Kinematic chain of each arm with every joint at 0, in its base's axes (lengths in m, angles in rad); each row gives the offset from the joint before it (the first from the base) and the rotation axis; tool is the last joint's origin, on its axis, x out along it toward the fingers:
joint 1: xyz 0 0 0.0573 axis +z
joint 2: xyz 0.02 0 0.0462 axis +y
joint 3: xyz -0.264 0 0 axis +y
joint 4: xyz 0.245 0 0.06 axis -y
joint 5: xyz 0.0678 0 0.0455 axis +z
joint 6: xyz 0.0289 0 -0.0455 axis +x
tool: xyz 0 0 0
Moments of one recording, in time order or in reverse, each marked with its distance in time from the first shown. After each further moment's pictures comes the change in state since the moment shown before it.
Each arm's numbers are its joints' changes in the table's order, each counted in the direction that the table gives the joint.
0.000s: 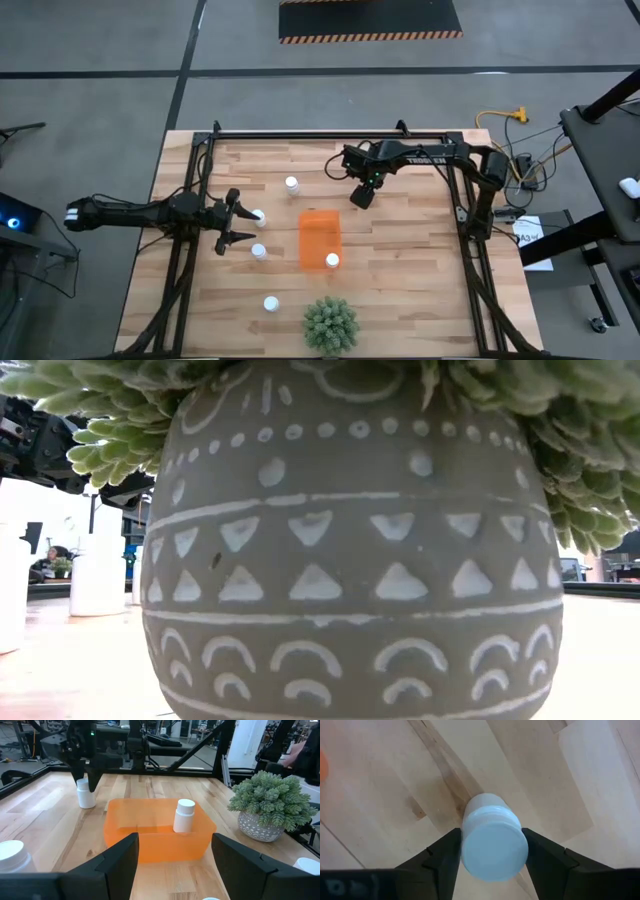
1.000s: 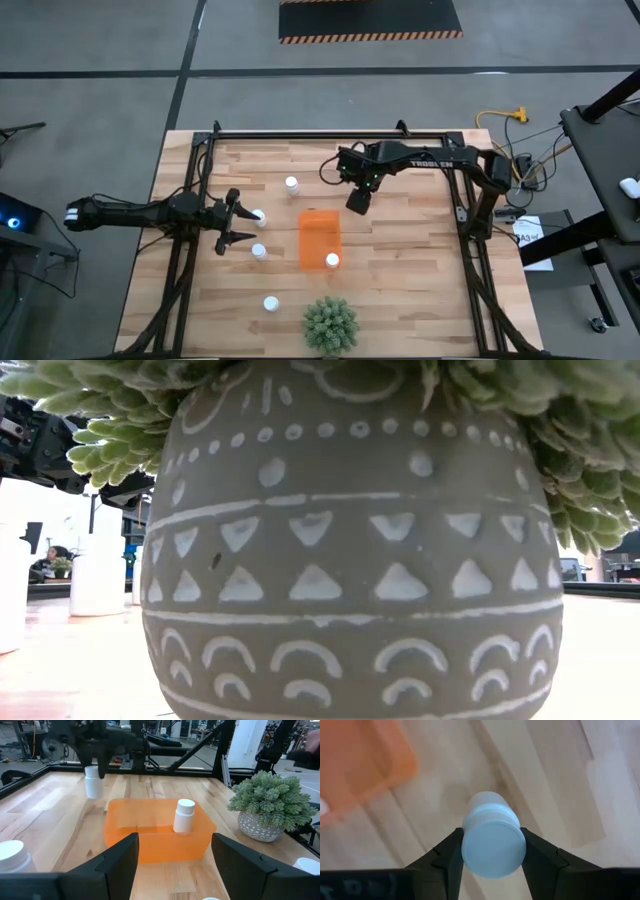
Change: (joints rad) left arm 0.000 0.000 0.000 0.000 0.000 0.000; right arm 0.096 -0.042 -0.139 -0.113 0.050 -0.013
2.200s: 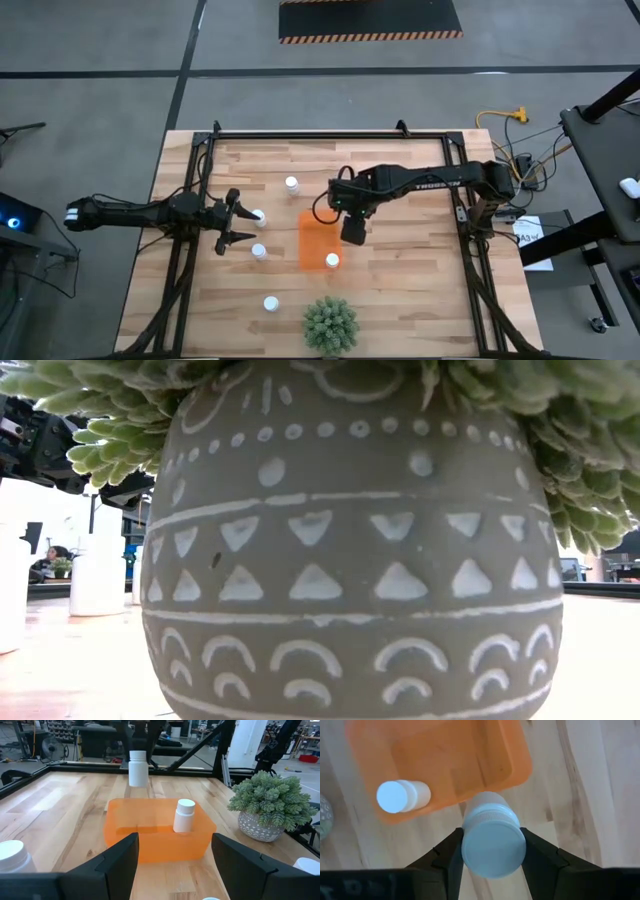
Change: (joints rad) left arm 0.000 0.000 0.000 0.000 0.000 0.000; right arm 0.262 0.003 -0.173 -0.081 0.003 0.092
